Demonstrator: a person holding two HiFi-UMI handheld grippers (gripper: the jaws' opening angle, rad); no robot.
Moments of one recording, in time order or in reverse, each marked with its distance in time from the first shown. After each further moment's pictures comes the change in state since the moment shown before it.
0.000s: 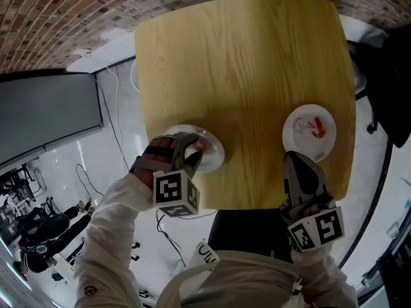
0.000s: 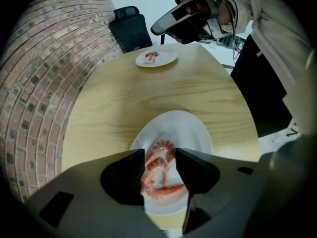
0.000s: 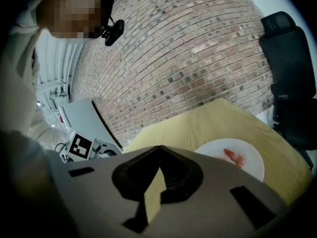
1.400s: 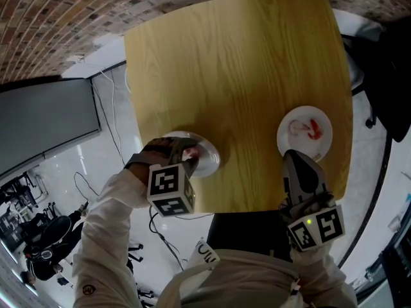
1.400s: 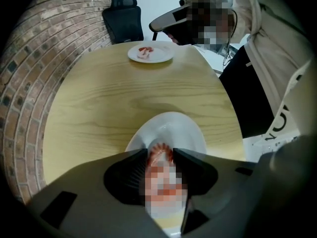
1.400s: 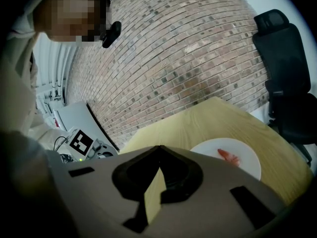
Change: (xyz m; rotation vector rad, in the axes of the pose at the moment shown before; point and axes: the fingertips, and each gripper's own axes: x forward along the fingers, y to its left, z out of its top) left arm 0.004 -0.002 0.008 0.016 0.030 -0.216; right arm 0.004 -0.020 0.004 0.050 -0.005 -0.038
